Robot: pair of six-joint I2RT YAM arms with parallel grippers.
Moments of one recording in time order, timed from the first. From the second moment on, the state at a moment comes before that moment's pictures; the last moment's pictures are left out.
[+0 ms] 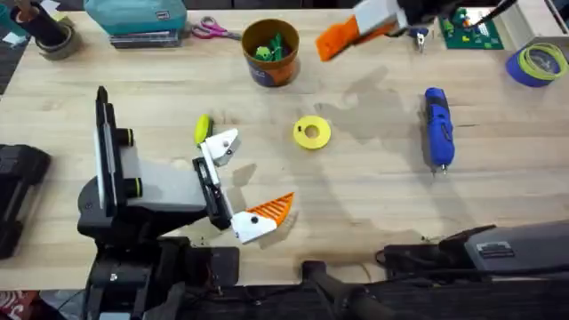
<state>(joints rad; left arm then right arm) -0.01 0.01 0.01 -0.13 1.16 0.01 0.28 1.59 1.74 -1.26 -0.51 -0.08</state>
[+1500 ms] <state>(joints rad) -0.01 0.01 0.01 -0.13 1.17 0.01 0.18 1.58 0.71 0.87 -1.56 1.07</state>
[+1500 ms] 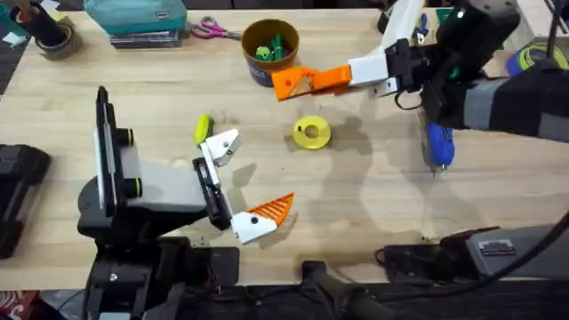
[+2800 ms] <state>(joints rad) -0.01 0.01 0.01 -0.13 1.17 0.01 0.38 1.72 0.43 1.28 -1.43 1.53</state>
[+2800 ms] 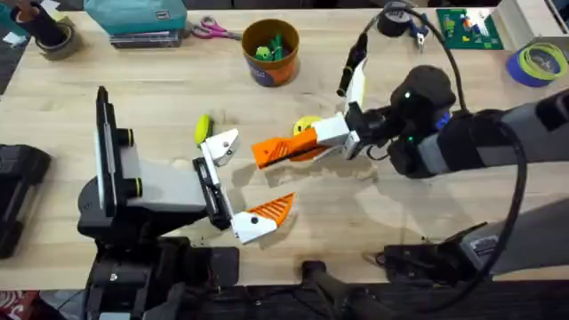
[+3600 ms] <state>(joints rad) -0.01 0.01 0.01 -0.13 1.17 0.01 0.46 1.72 0.42 1.44 -1.34 1.55</state>
